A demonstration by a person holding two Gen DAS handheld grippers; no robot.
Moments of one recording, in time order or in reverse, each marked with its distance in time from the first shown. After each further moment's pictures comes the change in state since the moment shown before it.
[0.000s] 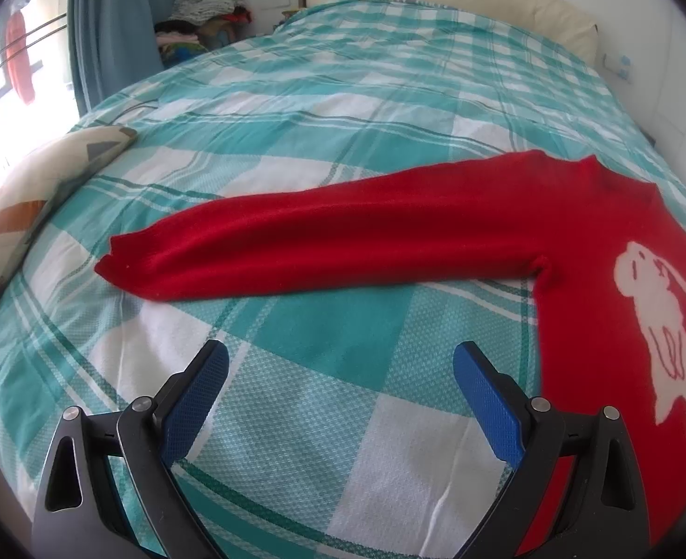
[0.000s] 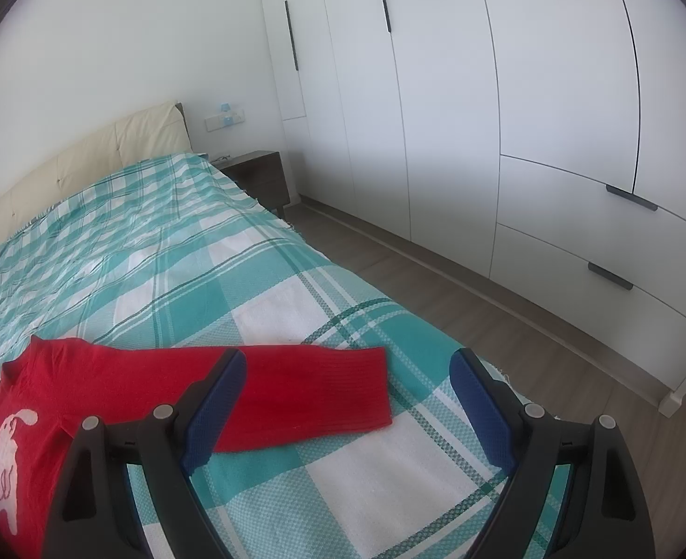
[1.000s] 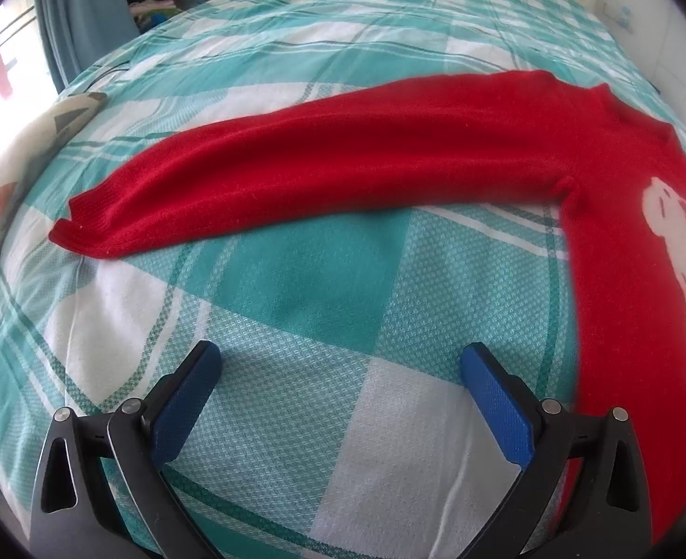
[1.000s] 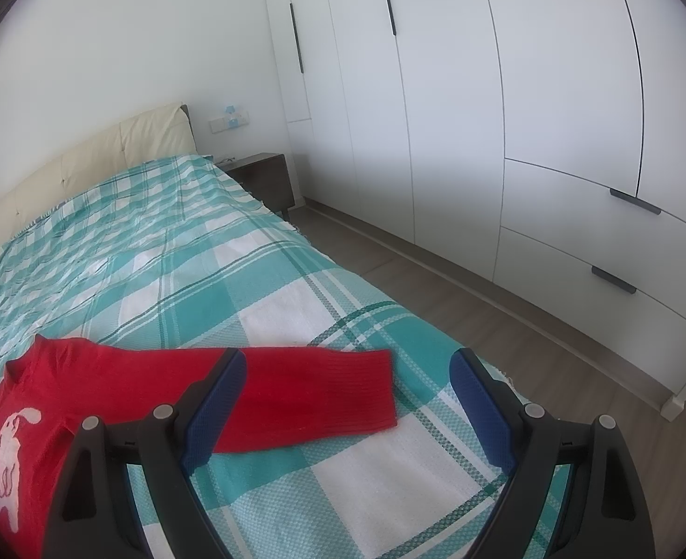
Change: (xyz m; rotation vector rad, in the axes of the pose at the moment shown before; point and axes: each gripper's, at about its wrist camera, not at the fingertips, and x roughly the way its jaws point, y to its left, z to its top) left arm 0.037 -0.013 -0.015 0.065 0.168 0.013; right arm -0.002 0.002 0.001 -0.008 -0.009 0.013
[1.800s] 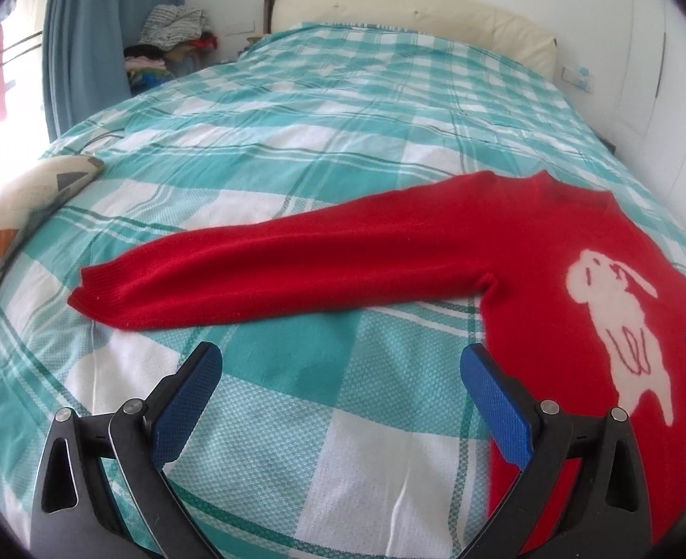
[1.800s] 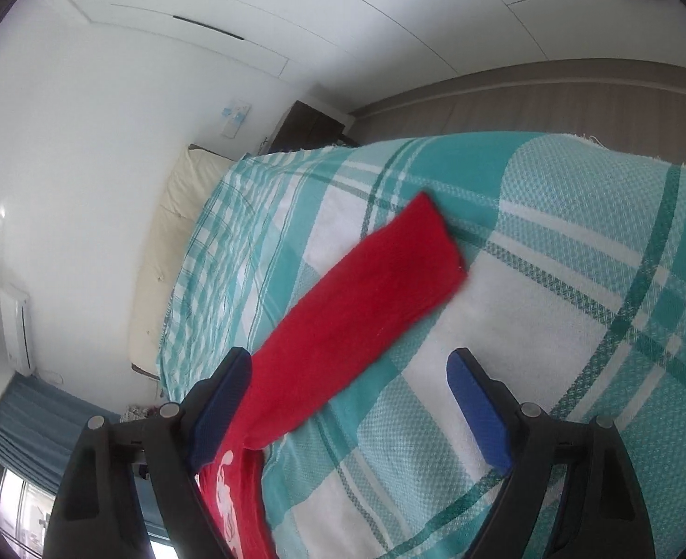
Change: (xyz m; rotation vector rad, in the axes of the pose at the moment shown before) left arm -0.054 0.006 0.009 -0.017 -0.255 -0.122; right arm 0.066 -0.060 -0.046 0.651 0.340 0.458
